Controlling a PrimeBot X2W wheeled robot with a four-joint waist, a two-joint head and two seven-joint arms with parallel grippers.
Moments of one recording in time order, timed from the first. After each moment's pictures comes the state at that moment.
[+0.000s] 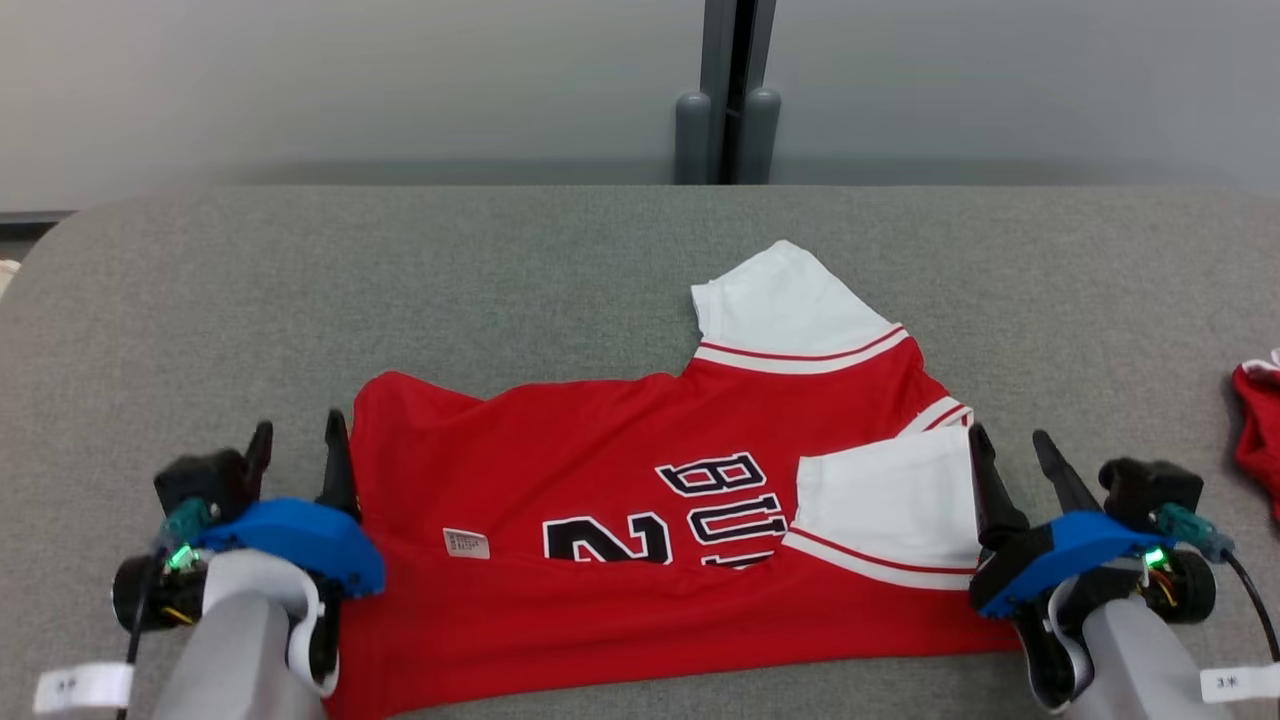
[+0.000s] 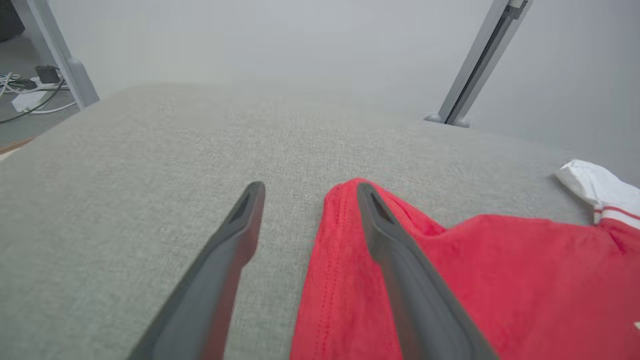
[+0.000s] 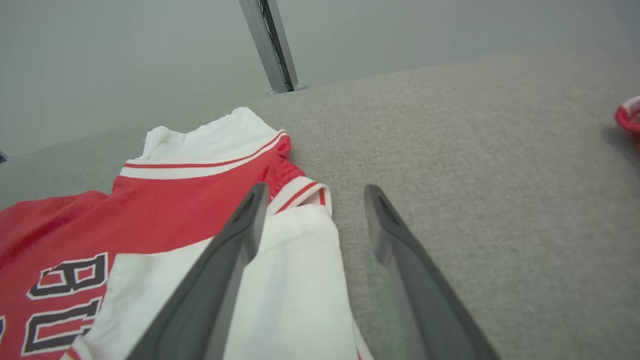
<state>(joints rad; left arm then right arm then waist) -0.37 0.12 -0.04 0.78 -0.29 -0.07 -0.23 -0.36 -0.09 -0.03 0.75 0.28 0.13 -0.25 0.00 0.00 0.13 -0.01</state>
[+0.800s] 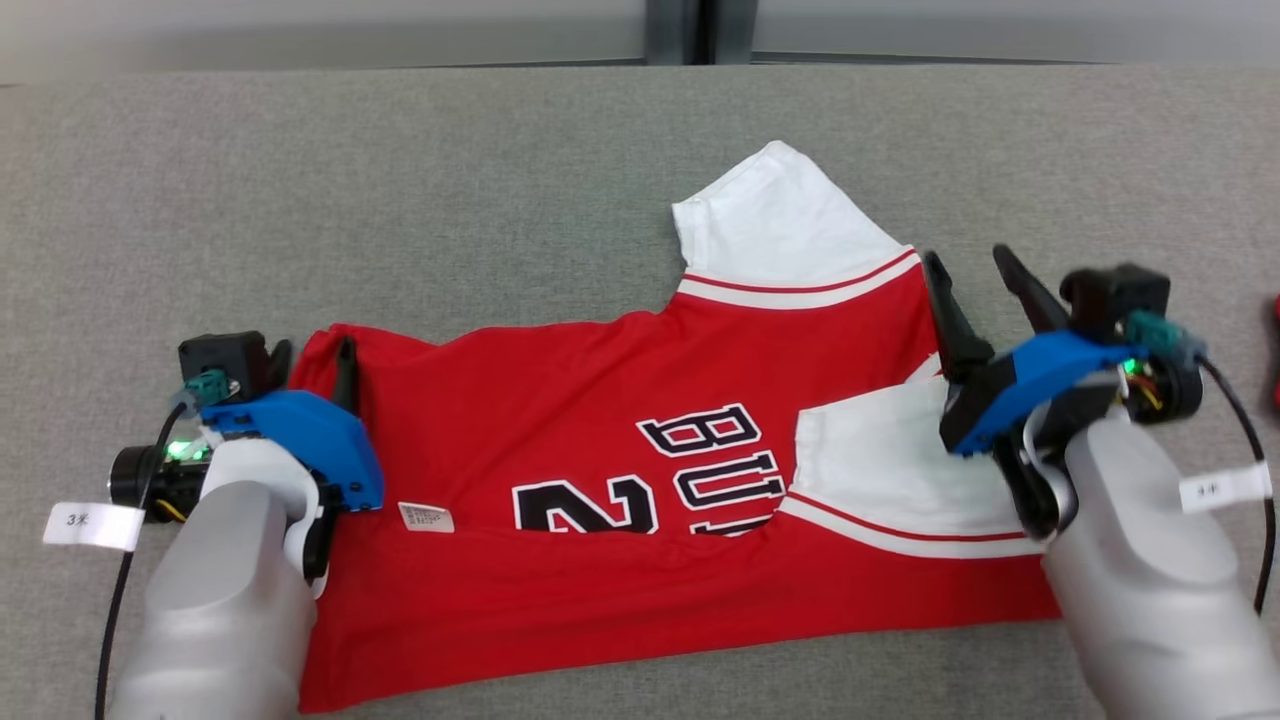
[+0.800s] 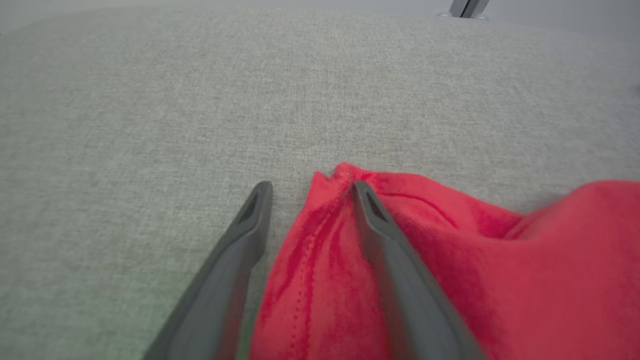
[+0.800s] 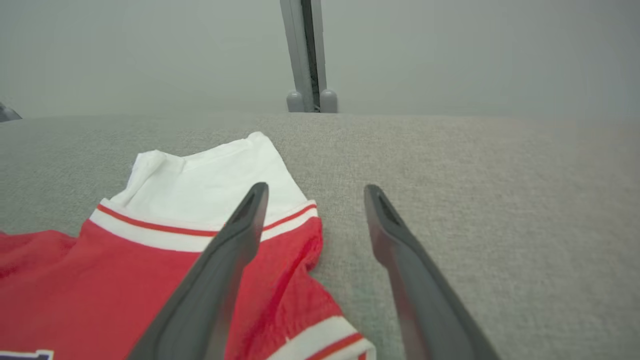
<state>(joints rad) -0.72 0.16 -0.14 1.14 -0.26 -0.10 -0.16 -0.65 -0.13 0.10 0.77 0.25 0.13 -0.18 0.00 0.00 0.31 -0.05</state>
